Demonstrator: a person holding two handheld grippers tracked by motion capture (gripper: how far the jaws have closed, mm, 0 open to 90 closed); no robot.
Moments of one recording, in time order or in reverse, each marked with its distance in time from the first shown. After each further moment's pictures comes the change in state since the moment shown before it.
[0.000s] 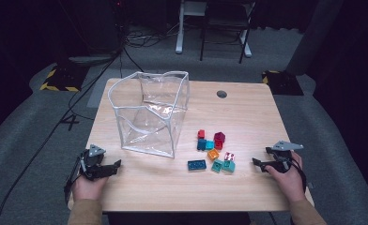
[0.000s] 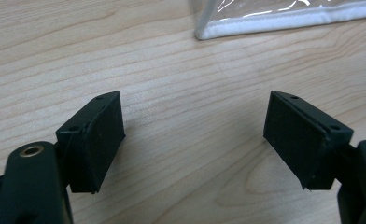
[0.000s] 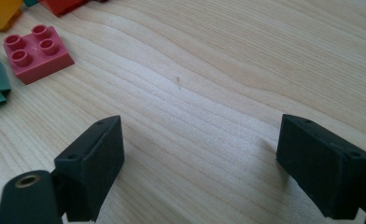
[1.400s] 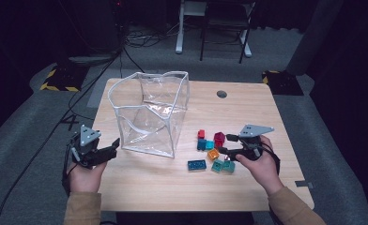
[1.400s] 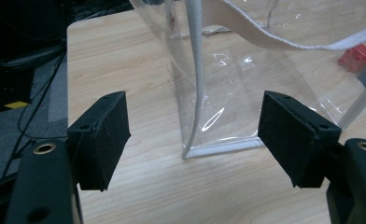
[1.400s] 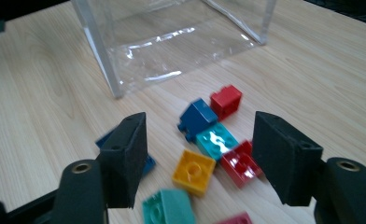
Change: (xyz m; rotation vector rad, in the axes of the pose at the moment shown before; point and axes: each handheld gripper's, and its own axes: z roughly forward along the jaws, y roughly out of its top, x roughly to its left) left arm -0.036 0.073 -0.069 -0.200 0.084 0.037; right arm 0.113 0.124 -0.004 -0.122 0.249 -0.149
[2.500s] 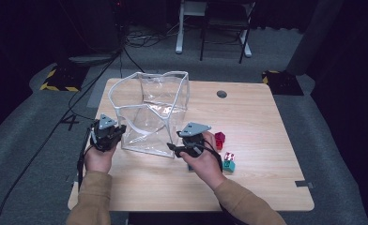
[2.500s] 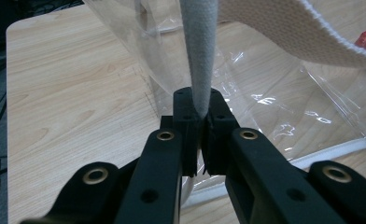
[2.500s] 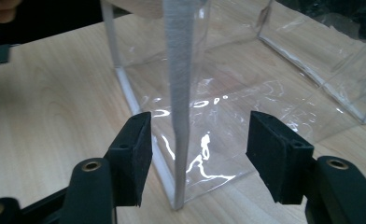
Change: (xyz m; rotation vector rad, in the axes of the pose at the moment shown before) left arm 0.008 0.010 0.067 0.034 -0.095 0.074; right arm 0.086 0.060 0.119 -0.020 -0.022 -0.097
